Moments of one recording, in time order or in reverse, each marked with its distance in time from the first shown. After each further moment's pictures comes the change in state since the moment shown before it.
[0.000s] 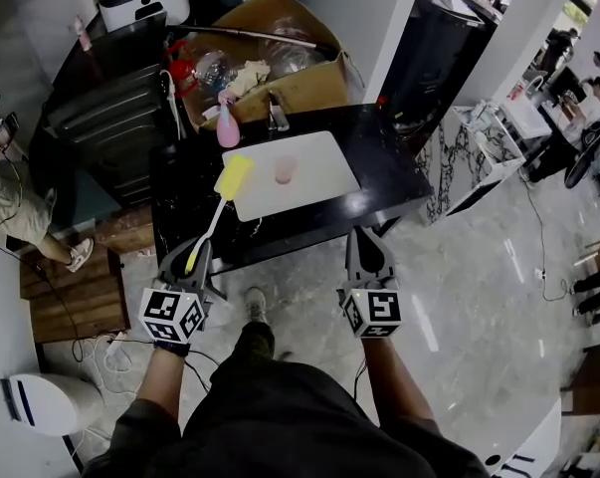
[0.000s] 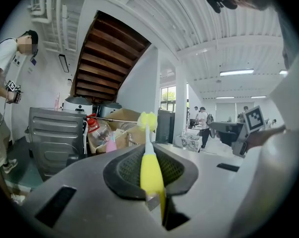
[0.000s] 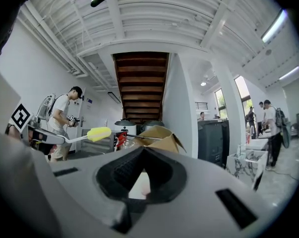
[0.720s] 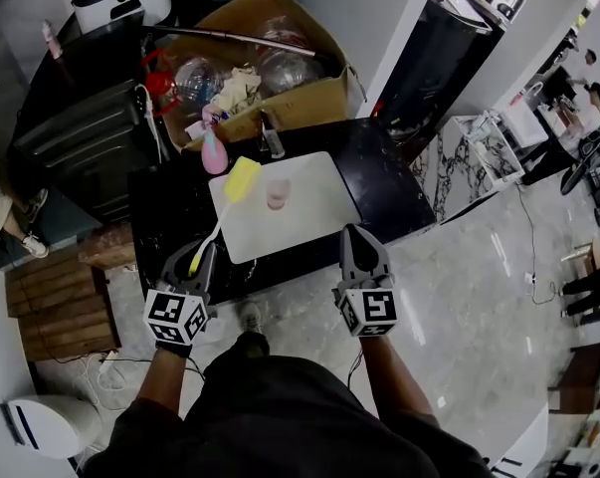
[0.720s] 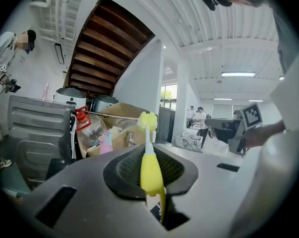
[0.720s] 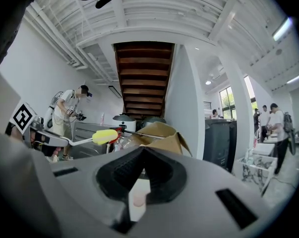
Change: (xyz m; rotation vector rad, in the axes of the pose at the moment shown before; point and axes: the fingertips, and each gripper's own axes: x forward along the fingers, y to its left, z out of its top) left arm 0.137 0.057 0.002 -0.025 0.026 -0.060; right arm 0.144 -0.024 -0.003 -0.049 0.032 0.023
